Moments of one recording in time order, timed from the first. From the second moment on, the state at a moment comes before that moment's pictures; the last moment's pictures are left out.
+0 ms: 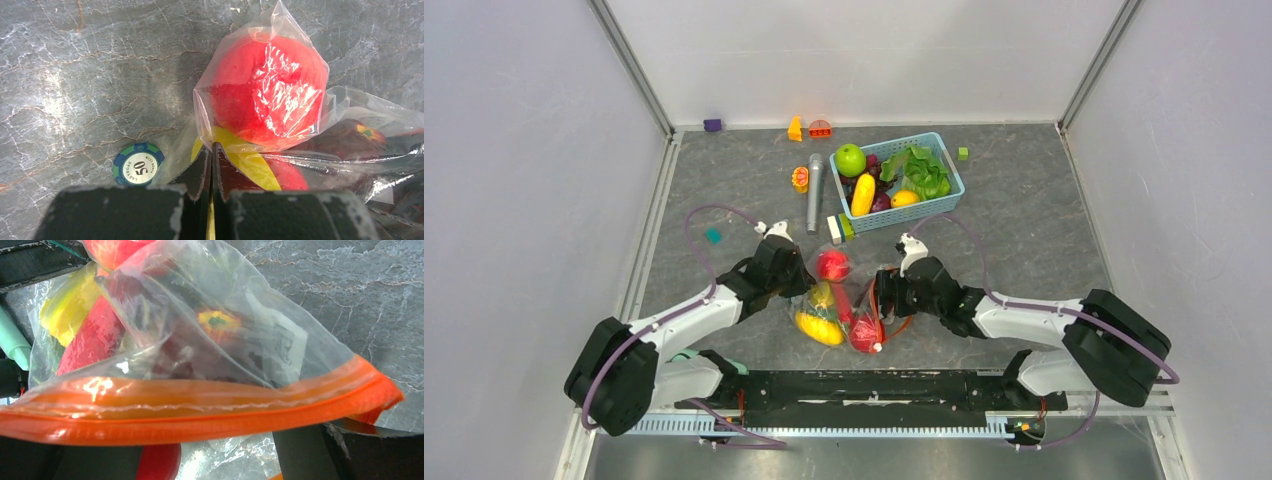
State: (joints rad) left arm -0.59 1.17 0.51 -0.13 -0.05 -0.74; right arm 0.89 1.31 0.45 0.23 0.00 0.65
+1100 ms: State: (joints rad) left arm -0.59 1.07 0.50 -0.24 -0.13 -0.80; right arm 0.82 0.90 0.45 -0.08 -0.05 0.54
